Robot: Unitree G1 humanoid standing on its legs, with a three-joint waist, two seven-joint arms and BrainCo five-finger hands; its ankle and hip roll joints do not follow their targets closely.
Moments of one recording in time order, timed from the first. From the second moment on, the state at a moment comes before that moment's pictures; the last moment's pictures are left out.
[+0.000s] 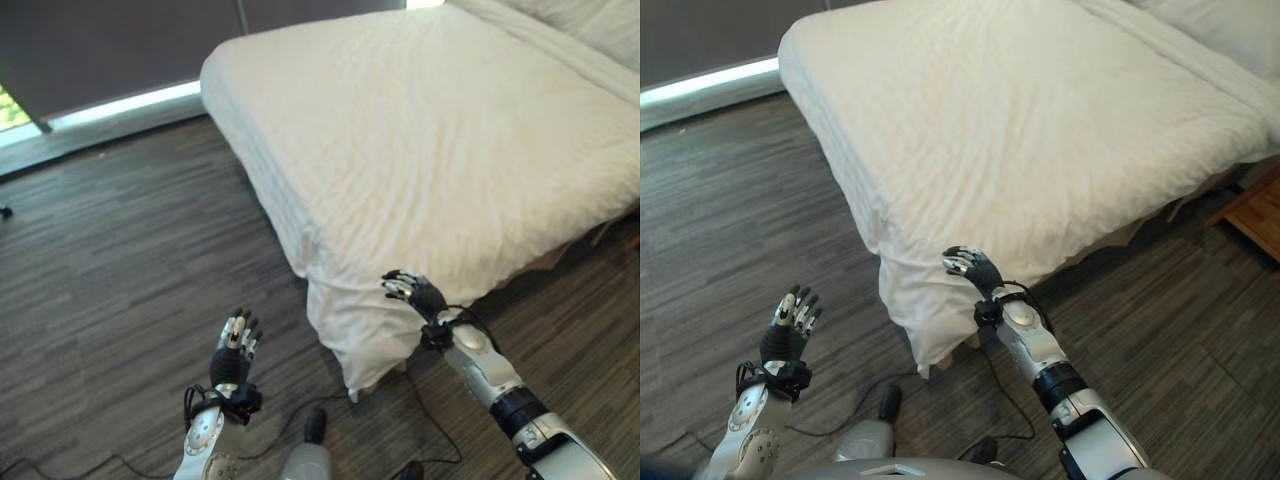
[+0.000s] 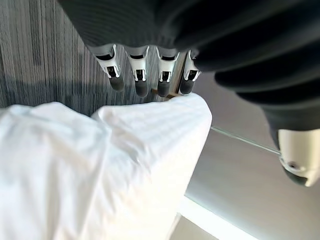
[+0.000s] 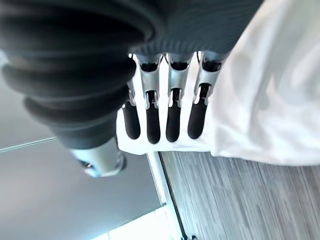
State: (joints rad) left arm 0.23 0.31 0.00 0.11 -0.69 -0.17 0.03; right arm -0.46 -0.19 0.44 0.57 0.57 -0.08 0.07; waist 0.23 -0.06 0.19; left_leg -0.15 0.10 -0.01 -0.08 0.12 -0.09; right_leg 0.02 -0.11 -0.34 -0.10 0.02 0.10
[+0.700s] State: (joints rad) left arm 0.11 0.38 -0.07 0.12 -0.69 -0.21 0.06; right arm -0.55 -0.11 0.18 1.22 0.64 -0.12 0.00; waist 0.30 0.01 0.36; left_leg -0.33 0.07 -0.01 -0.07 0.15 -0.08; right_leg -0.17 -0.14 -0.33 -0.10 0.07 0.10
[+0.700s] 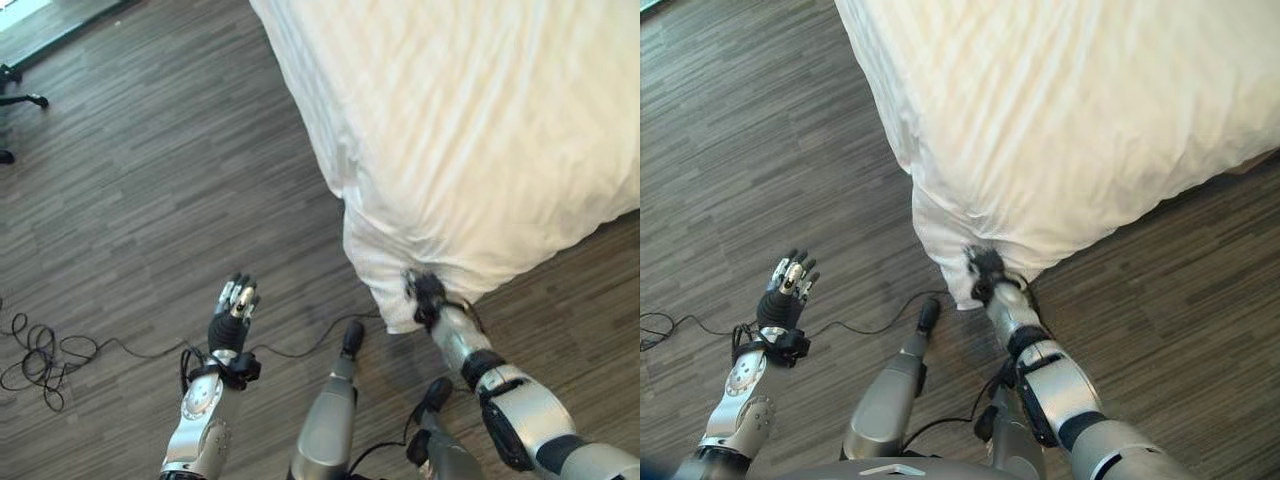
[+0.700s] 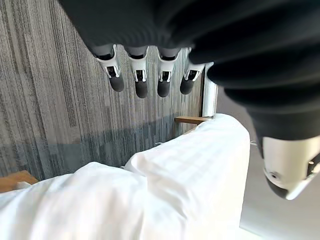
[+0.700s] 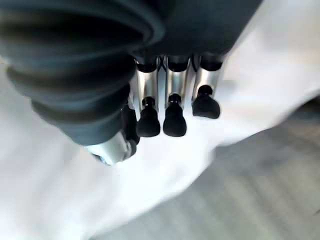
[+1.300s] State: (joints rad) left arm 0.11 0.38 0.09 0.16 -0.61 -0.23 0.06; right arm 0.00 -0.41 -0.34 0.92 0.69 -0.18 -0.11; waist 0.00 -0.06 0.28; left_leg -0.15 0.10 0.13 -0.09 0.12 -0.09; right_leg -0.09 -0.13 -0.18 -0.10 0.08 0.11
